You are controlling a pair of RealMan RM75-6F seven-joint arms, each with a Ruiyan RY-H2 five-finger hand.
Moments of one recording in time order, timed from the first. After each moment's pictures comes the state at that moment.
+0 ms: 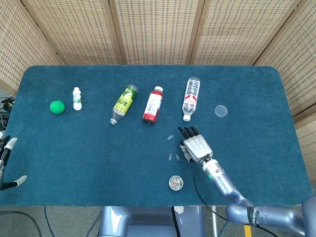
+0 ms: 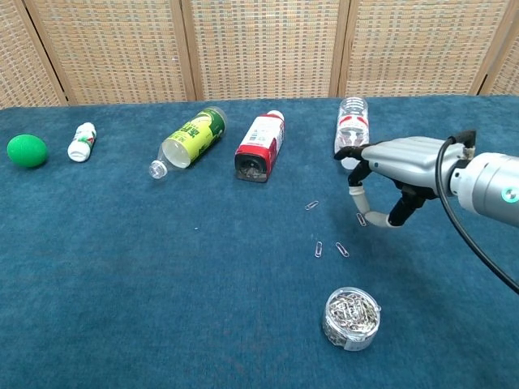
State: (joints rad) left arm -0.07 -0.97 -0.03 -1.79 1.42 1.44 0.11; right arm 0.74 -1.54 0.13 -1.55 -1.03 0.95 -0.56
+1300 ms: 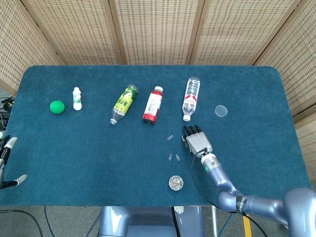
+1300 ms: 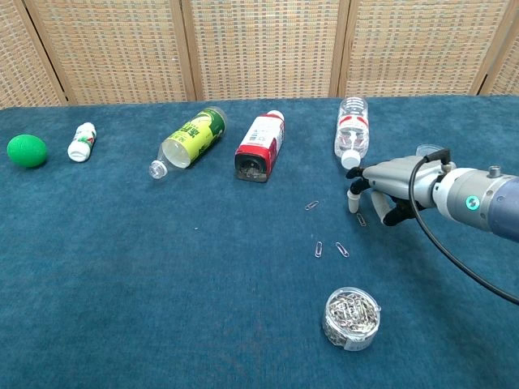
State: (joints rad) left arm -0.07 -0.98 -0.03 -1.78 1.39 1.42 0.11; right arm 0.83 -1.63 0.11 -1.38 -0.79 0.89 -0.67
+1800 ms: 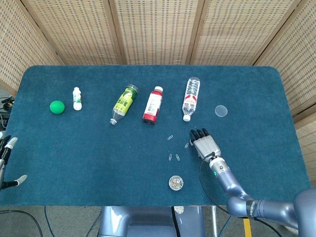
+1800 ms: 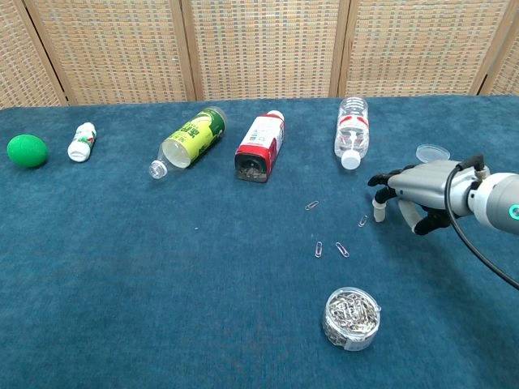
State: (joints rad) left arm -0.07 -0.98 -0.03 -1.79 1.40 1.43 0.12; right arm 0.80 -1.53 0.04 -1.47 -0.82 0.92 -0.71
